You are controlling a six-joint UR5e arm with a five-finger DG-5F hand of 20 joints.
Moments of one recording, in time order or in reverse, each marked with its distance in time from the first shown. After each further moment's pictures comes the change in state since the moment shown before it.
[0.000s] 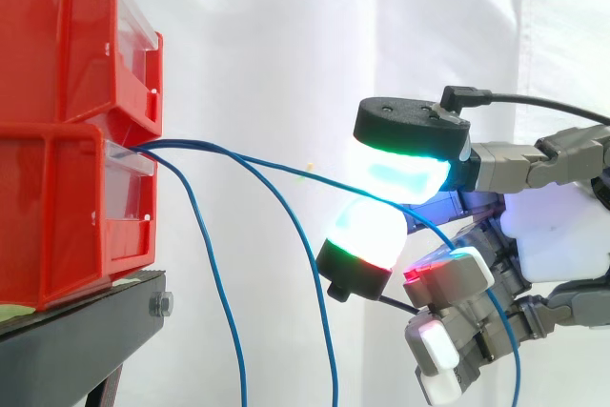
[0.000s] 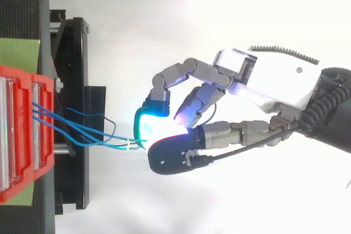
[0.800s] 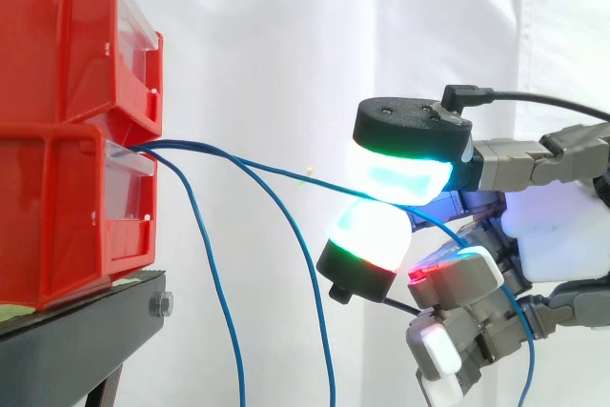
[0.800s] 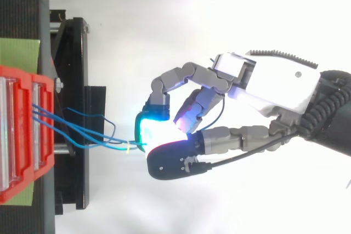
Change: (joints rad) arm 0.004 0.000 0.000 0.003 -0.005 -0.017
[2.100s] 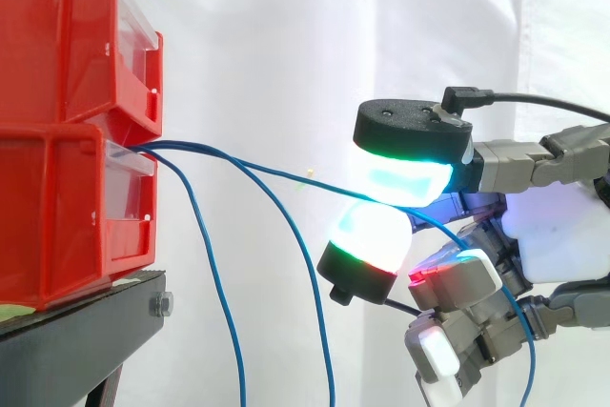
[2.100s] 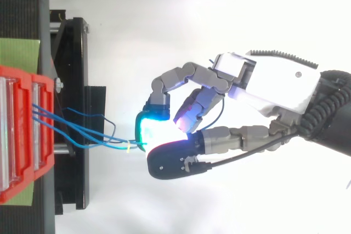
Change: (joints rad) arm 0.000 0.000 0.000 -0.002 0.002 -0.002
